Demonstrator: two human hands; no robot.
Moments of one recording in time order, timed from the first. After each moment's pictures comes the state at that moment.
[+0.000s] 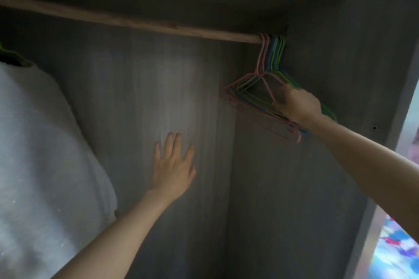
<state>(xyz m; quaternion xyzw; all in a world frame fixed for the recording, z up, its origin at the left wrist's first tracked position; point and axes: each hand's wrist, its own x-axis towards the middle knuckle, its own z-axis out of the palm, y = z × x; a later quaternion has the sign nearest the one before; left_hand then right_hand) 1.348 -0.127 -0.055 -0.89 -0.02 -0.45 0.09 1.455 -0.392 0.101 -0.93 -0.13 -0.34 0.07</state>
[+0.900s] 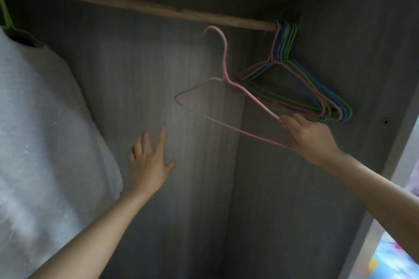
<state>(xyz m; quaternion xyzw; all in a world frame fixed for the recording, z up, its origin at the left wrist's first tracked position) 1.340 -0.106 -0.075 -0.88 -0.16 -0.44 -0.07 1.444 -0.433 0.024 -0.76 -0.38 -0.52 0.01</state>
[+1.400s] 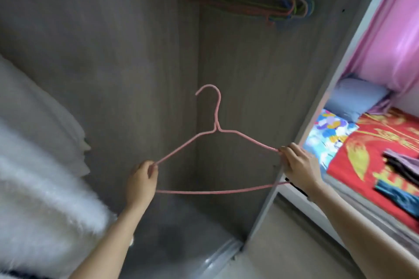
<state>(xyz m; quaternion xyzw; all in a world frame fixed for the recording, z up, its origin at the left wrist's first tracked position) 1.271 -0.088 -0.273 -0.90 -0.12 -0.21 -0.36 1.281 -0.467 -0.217 -0.90 -0.19 -0.39 0.06</state>
